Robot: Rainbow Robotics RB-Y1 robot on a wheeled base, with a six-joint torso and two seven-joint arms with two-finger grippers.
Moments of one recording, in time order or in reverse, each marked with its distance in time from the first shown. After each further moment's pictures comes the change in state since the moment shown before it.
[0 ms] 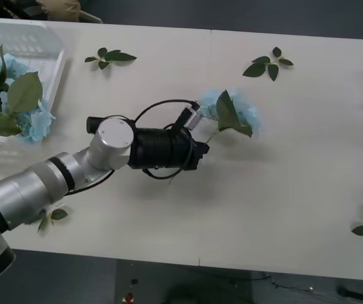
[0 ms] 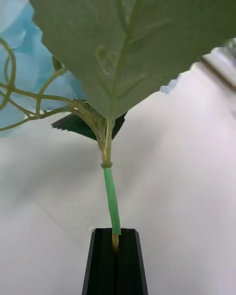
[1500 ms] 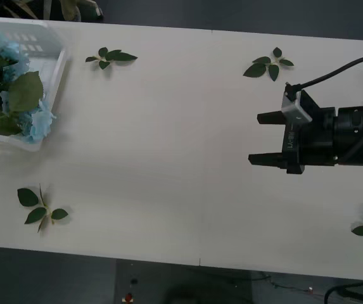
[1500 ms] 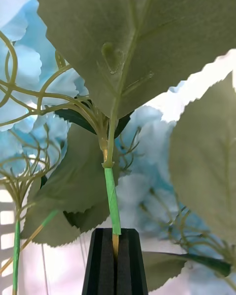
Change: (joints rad) right arm -0.056 0.661 0.016 -0.795 -0.523 0.485 0.884; left arm 0.298 0.325 1.156 0.110 -0.787 0.319 0.000
